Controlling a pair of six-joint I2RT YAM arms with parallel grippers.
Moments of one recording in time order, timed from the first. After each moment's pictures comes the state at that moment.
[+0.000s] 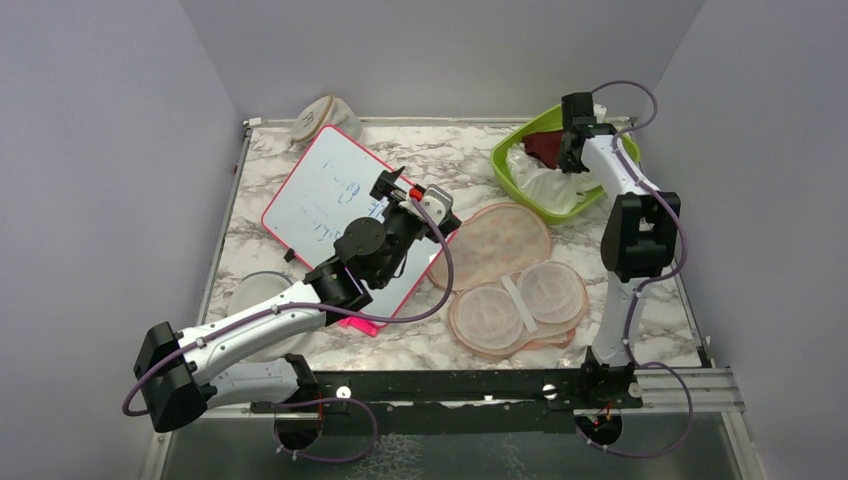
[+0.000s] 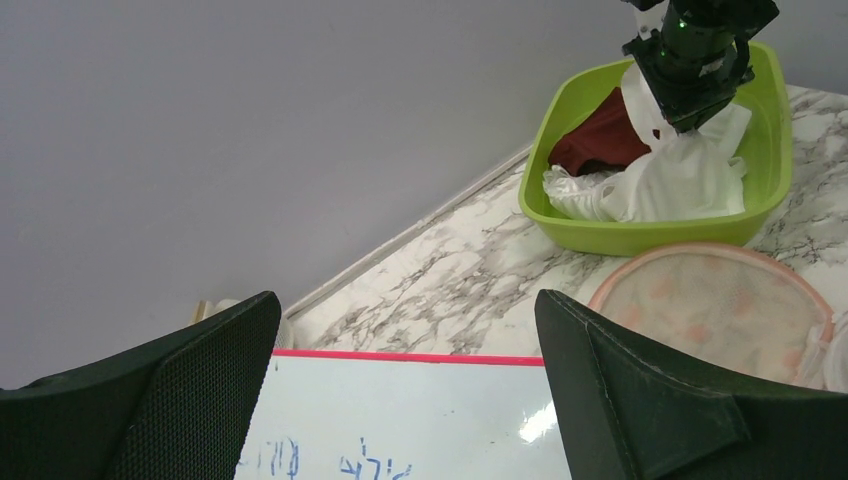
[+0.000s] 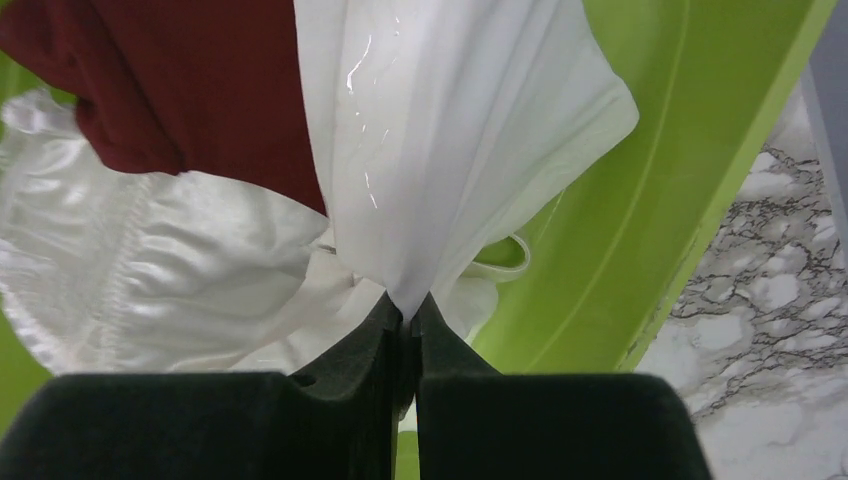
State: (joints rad) left arm -0.98 1.10 0.87 0.37 -0.46 0.44; right arm 0.06 2.08 1.82 -0.67 0.38 0.36
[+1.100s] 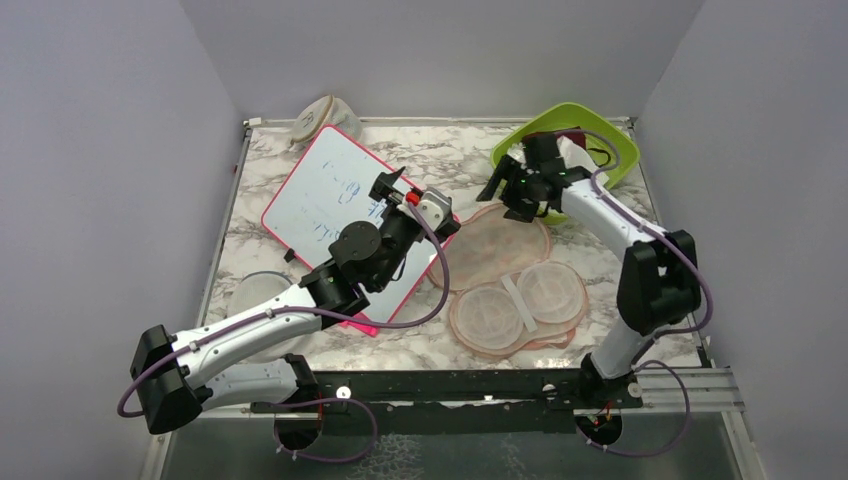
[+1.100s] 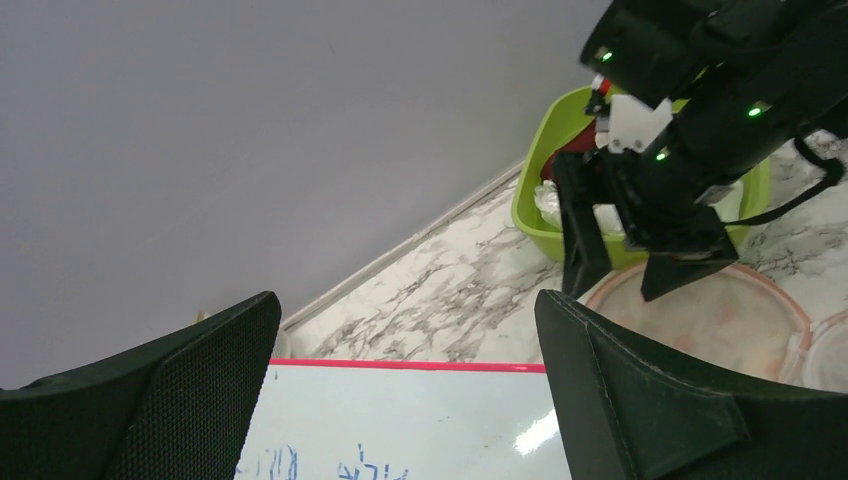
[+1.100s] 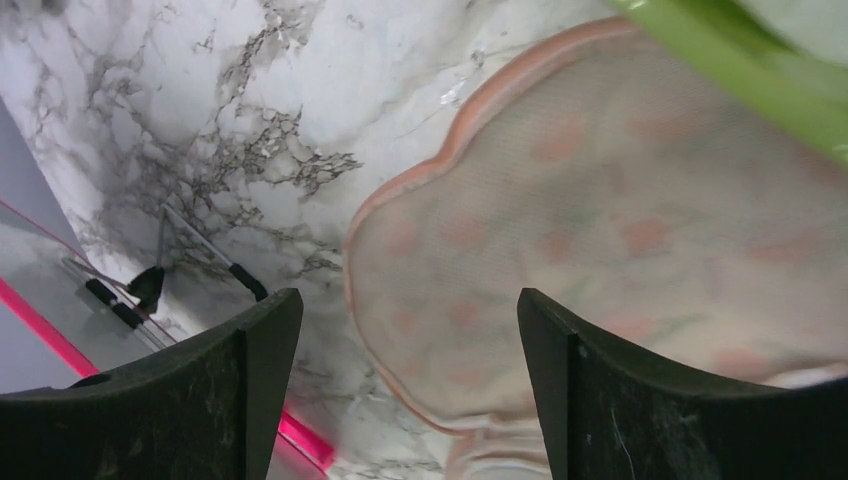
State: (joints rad) left arm -1.00 1.08 0.87 0.37 -0.47 0.45; right arm 0.28 1.66 1.26 -0.46 -0.19 0.72
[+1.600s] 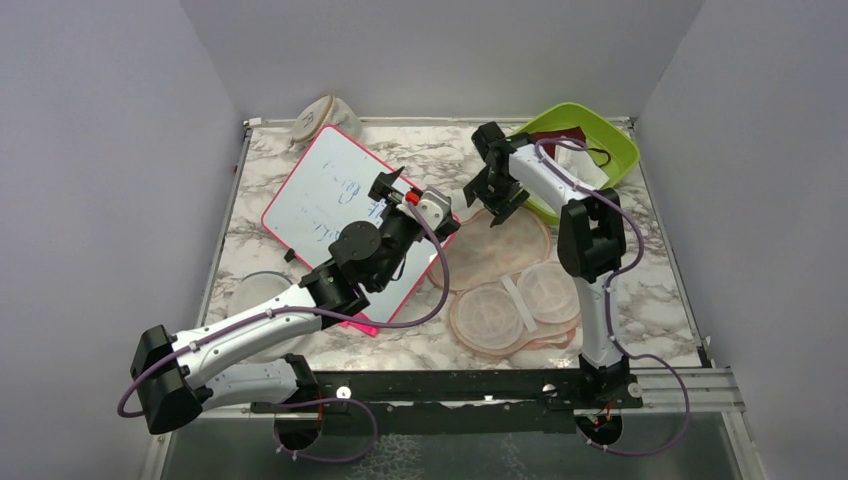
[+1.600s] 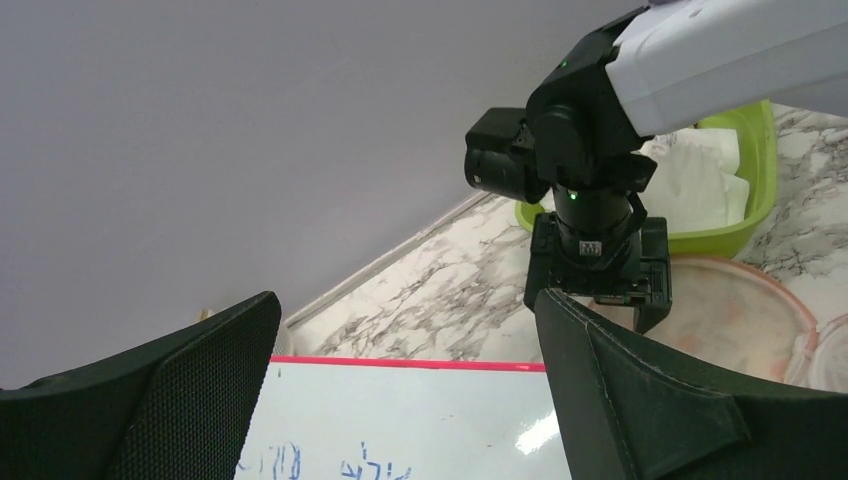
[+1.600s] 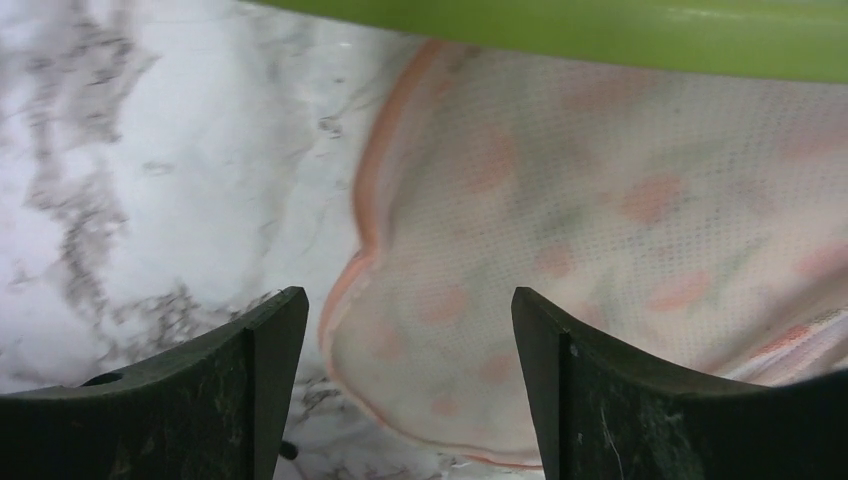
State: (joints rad) left arm -1.01 1.07 0.87 0.37 -0.47 0.45; right arm 0.42 2.19 1.92 -1.05 0.11 1.20
